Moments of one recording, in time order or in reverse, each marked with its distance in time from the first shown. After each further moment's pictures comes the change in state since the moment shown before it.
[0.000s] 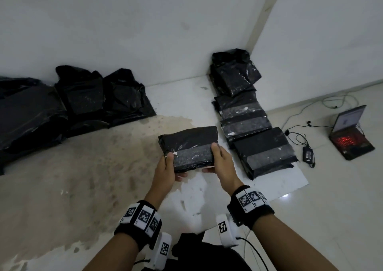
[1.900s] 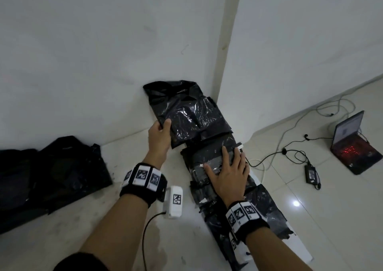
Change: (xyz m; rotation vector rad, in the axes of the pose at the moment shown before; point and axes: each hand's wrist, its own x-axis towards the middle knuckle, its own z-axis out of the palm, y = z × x) left_hand 0.258 0.179 0.148 0.013 0.148 0.236; right_hand 0.197 -0.024 -0.103 -1.093 0.565 -0.301
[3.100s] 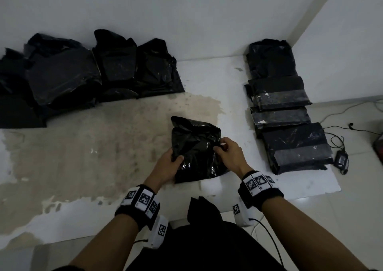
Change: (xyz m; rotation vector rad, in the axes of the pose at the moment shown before) left_hand -0.284 -0.167 -0.251 0.298 -0.208 -0.310; right_hand -0.205 -0.071 0.001 0.588 -0.747 -0.065
